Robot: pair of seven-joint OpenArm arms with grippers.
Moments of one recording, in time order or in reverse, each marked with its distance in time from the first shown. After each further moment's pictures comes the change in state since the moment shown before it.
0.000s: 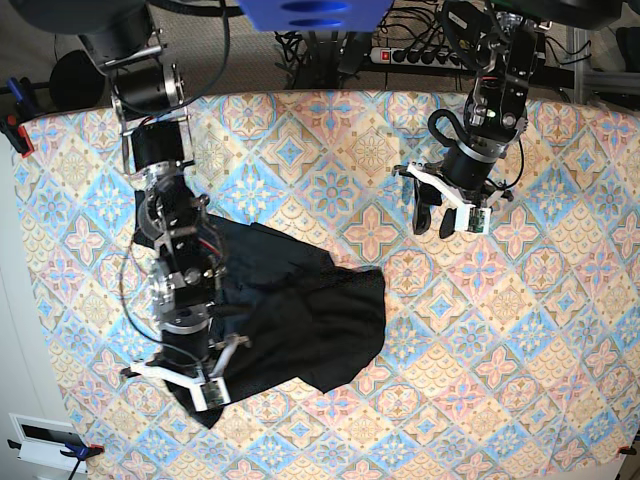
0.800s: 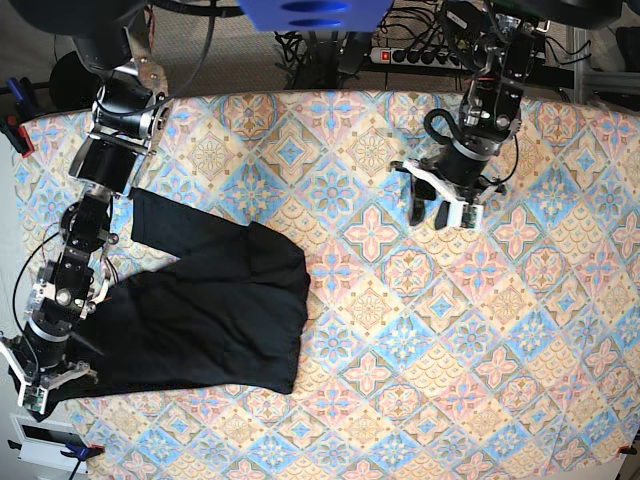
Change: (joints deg) left arm -0.5 0.0 2.6 -2.8 -0.2 0.1 0.0; right arm 4.3 3.4 30.9 -2.5 -0.7 0.2 4.6
